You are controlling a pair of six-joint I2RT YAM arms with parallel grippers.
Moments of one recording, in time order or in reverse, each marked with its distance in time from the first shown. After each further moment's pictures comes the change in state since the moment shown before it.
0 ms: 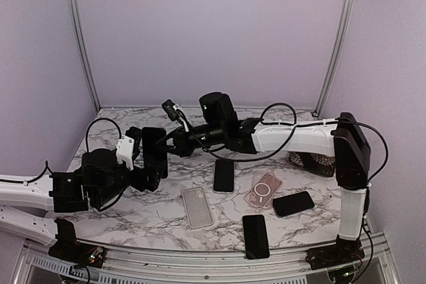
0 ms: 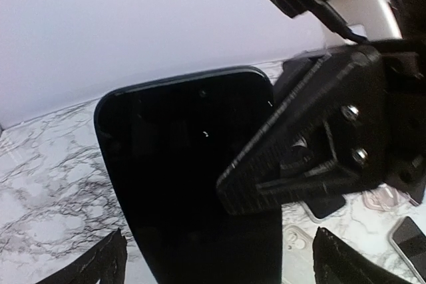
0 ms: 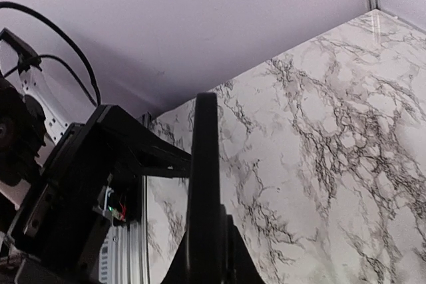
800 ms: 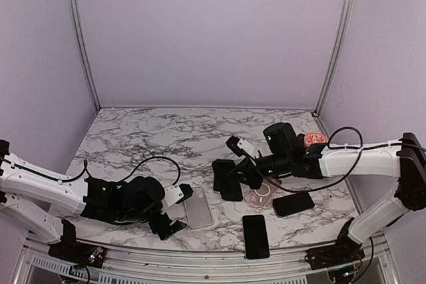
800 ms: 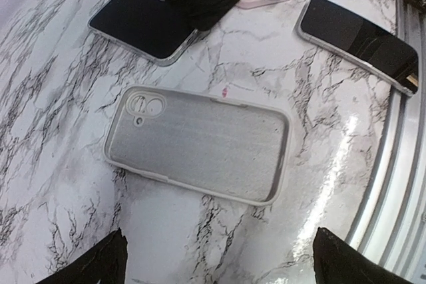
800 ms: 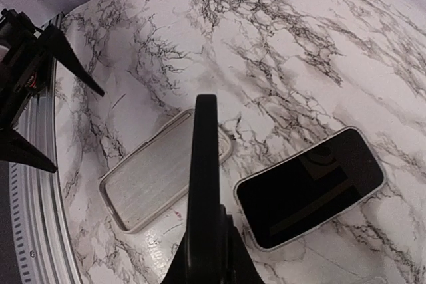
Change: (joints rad) left arm -0.162 0.331 0.112 -0.256 0.416 0.166; right arm -0.200 -0.565 -0.718 -0.200 0.145 -0.432
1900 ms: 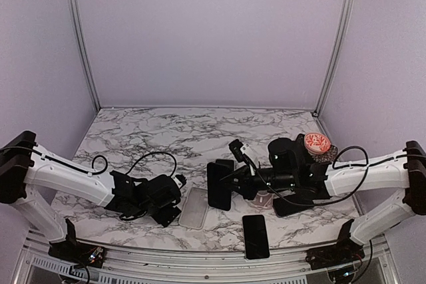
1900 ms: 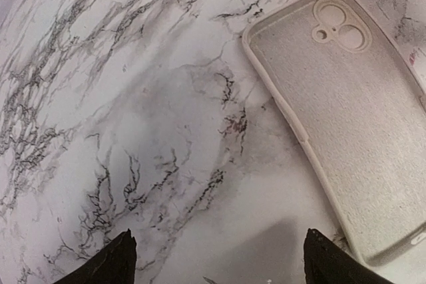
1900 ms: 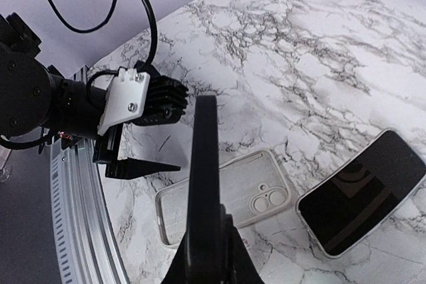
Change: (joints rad) left arm 0.089 0.261 0.134 -0.187 -0.270 -0.193; right arm 0.182 -0.092 -0.209 0.321 0.134 0.343
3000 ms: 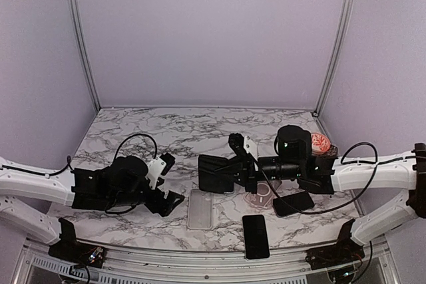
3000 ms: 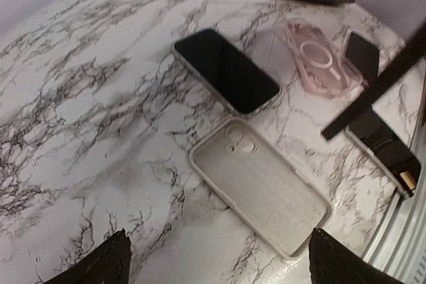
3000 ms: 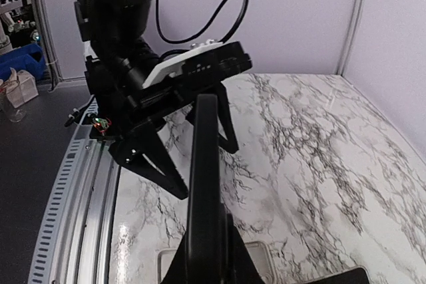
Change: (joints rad) left arm 0.054 -0.329 -0.149 0.241 0.252 -0.001; right arm -0.018 -0.074 0.063 0.056 -0.156 -0.398
